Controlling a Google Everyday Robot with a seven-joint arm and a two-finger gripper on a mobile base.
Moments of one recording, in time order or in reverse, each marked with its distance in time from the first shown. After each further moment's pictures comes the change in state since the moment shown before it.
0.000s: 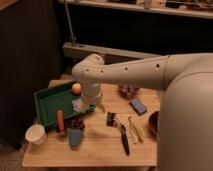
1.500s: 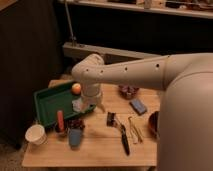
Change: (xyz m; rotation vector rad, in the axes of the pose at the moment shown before) arm 0.000 0.000 0.000 0.000 0.000 -0.001
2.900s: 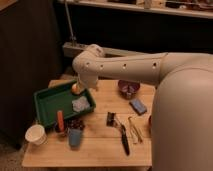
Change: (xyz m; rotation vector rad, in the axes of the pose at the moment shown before) arm -0.117 0.037 -0.031 -0.141 -0.329 -0.257
